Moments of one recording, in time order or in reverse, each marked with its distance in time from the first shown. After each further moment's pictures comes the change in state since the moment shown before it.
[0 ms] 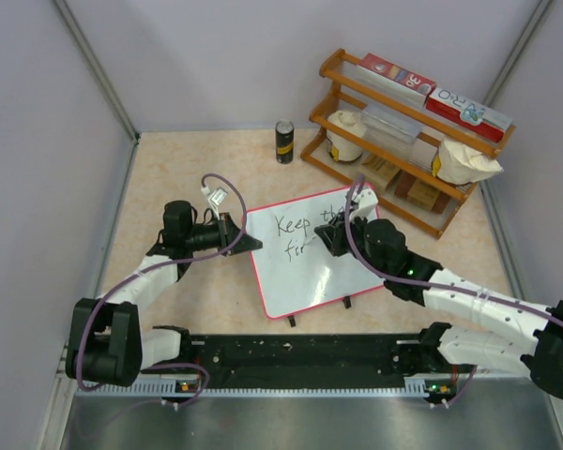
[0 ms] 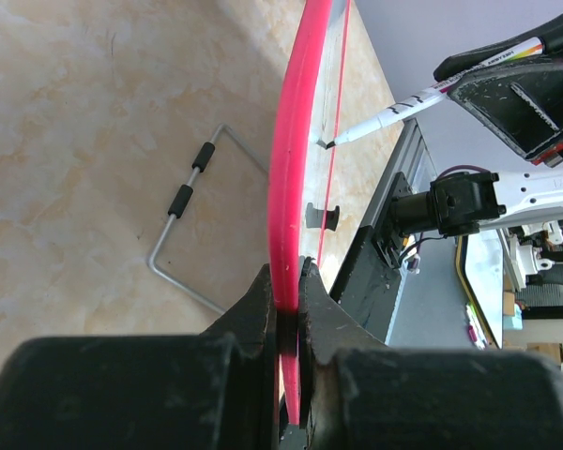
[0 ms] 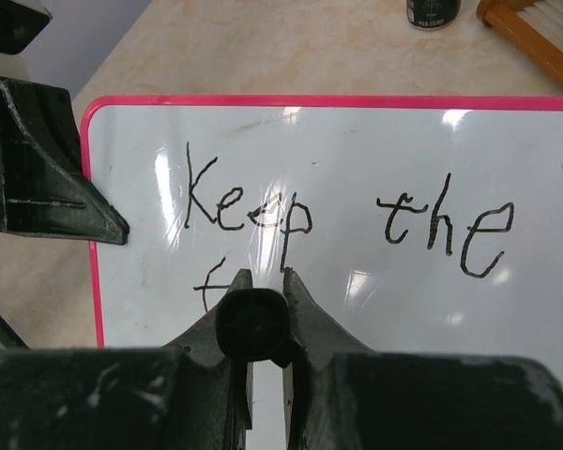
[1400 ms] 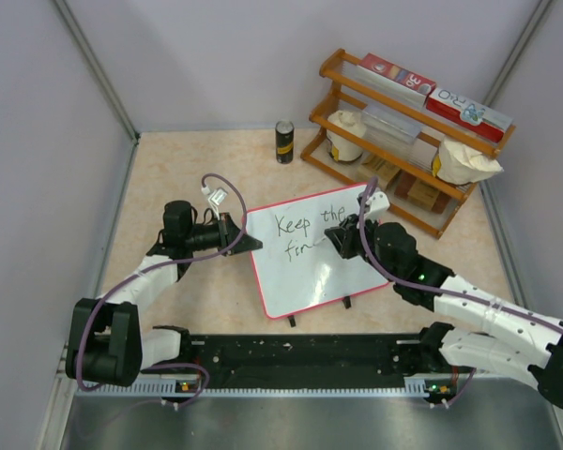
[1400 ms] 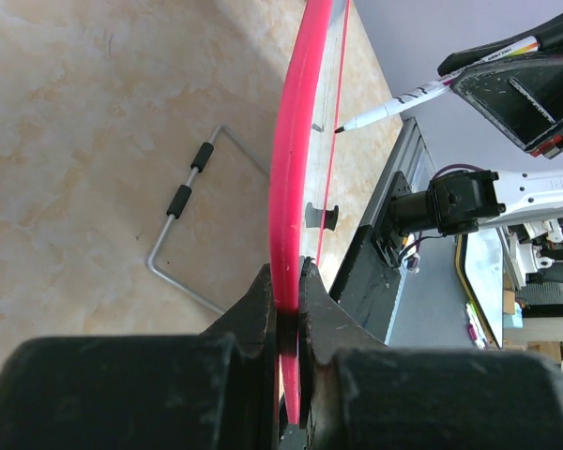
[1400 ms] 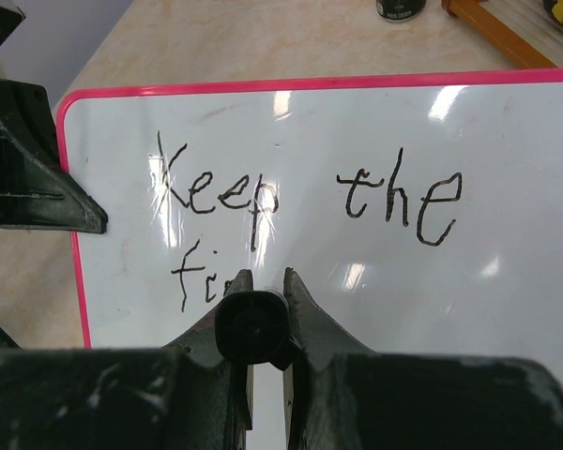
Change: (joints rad) left arm 0.000 0.000 0.000 0.002 0.003 0.001; right arm -0.028 -0.097 -0.032 -0.074 0.013 0.011
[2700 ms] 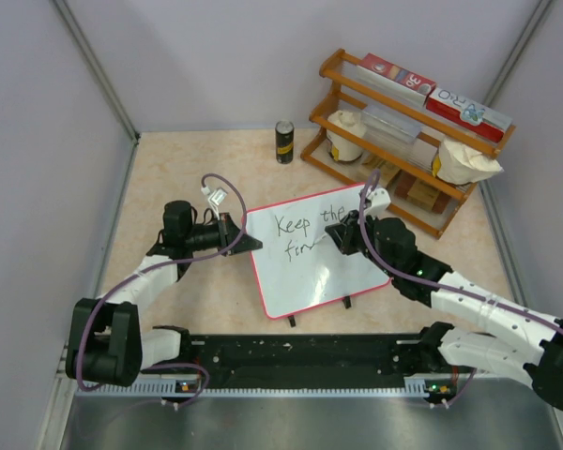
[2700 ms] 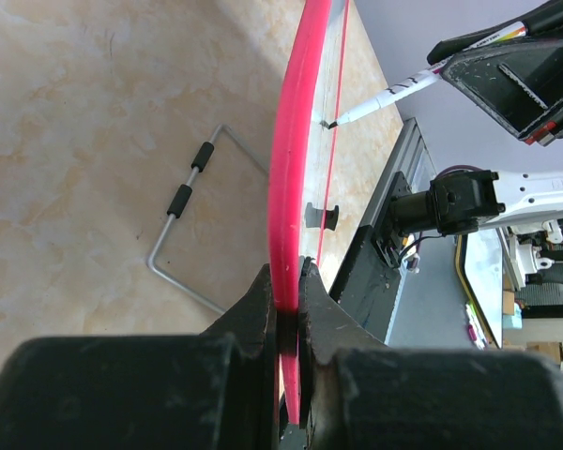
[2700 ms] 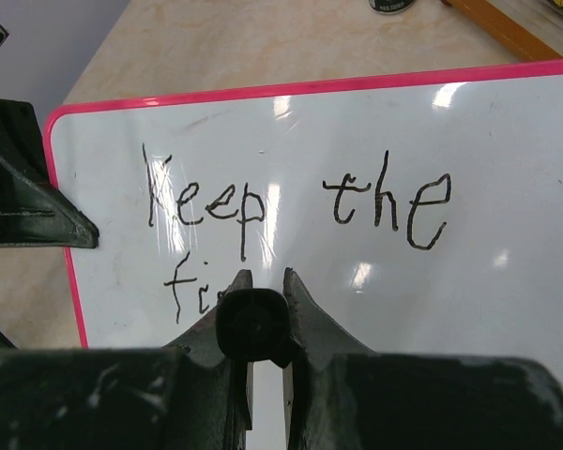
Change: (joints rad) left arm 0.000 0.000 0.000 -0.001 0.000 -0.001; right arm -0.047 0.035 0.008 0.011 -0.034 0.040
